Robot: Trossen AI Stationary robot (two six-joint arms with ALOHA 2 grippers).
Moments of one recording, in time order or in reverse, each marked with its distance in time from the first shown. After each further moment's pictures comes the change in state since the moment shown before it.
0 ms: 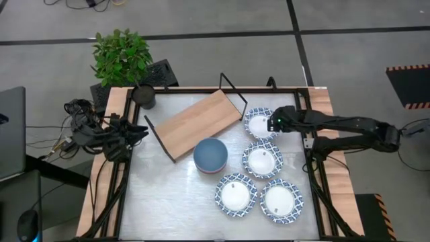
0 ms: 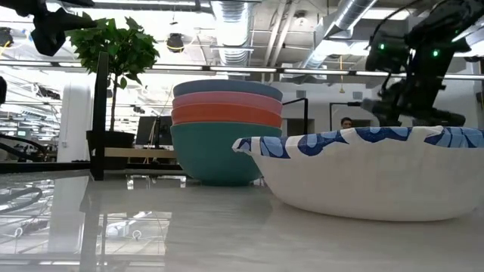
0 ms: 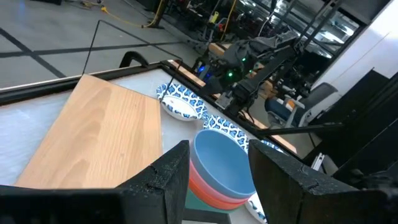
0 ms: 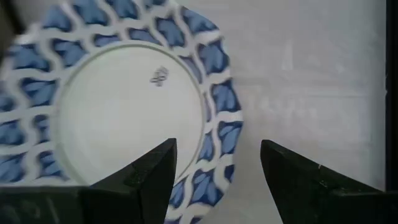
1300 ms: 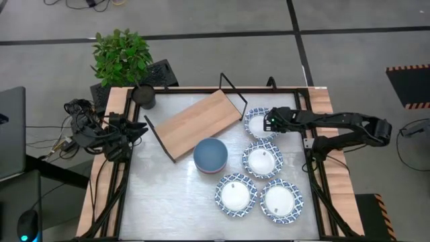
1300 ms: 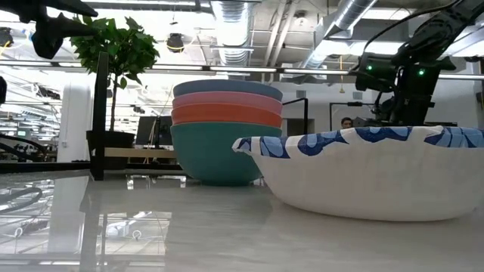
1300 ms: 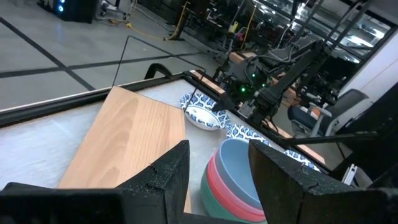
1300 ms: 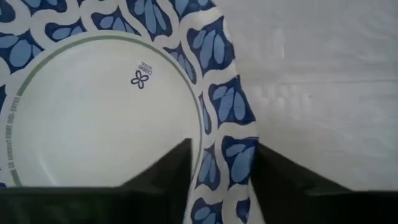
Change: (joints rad) left arm 0.000 0.000 -0.001 -0.060 -0.095 -0.007; right arm -0.040 0.161 -0.024 0.142 -0.022 0.011
